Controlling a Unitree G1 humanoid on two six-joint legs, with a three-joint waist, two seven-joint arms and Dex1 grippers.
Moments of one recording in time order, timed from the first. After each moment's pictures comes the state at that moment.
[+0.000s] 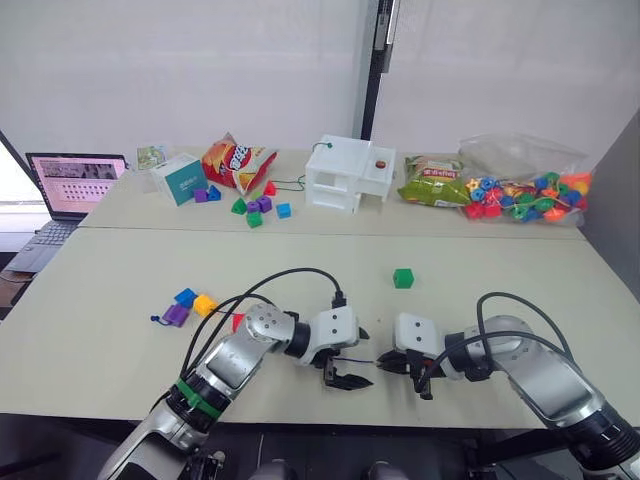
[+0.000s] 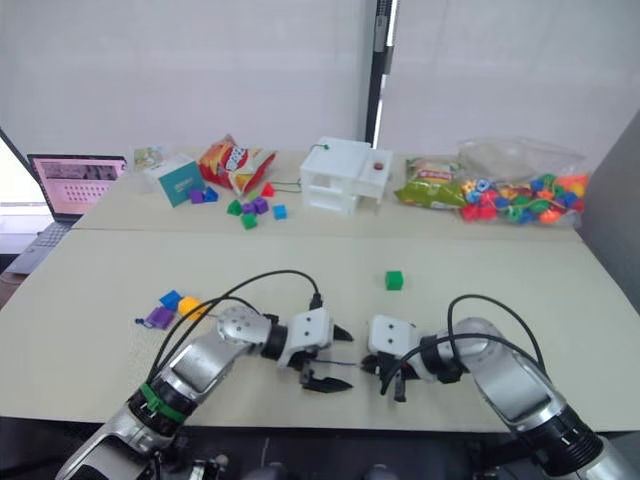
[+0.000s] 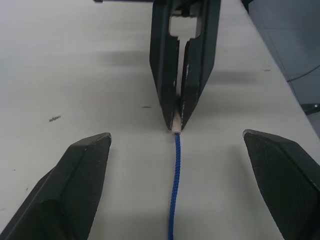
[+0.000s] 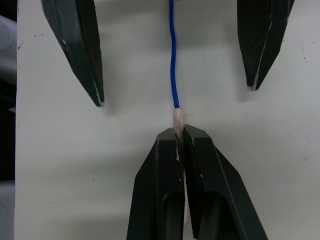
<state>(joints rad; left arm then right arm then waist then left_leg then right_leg) -0.55 0.38 -0.49 0.02 -0.08 0.33 -1.09 -0.33 -0.83 0.33 -0.33 0.14 0.53 1.09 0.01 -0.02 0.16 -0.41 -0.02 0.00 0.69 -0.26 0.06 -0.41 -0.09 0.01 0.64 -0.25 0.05</state>
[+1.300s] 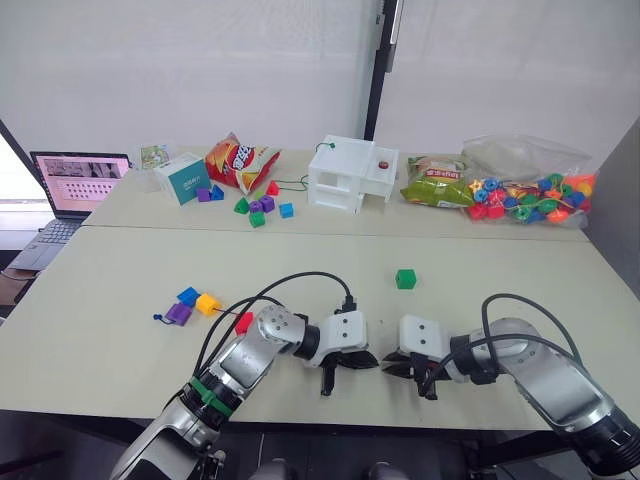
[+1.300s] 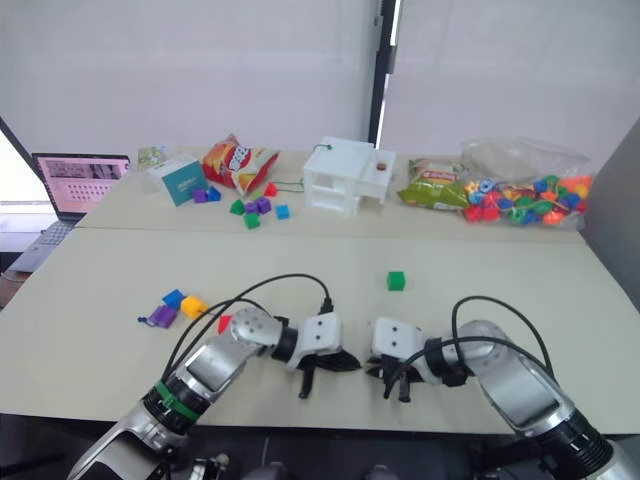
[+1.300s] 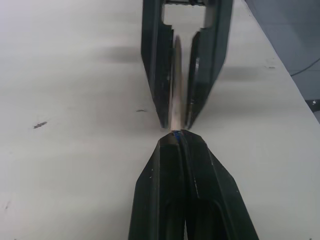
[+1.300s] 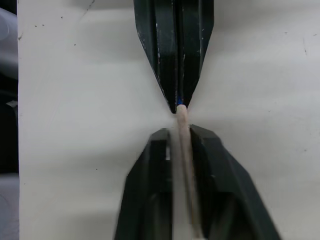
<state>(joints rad) -0.57 0.33 -0.51 0.06 -0.04 0.31 -1.10 -0.30 -0.85 0.31 -0.36 0.15 0.56 1.07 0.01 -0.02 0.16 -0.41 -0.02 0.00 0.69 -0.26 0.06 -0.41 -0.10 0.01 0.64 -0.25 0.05</state>
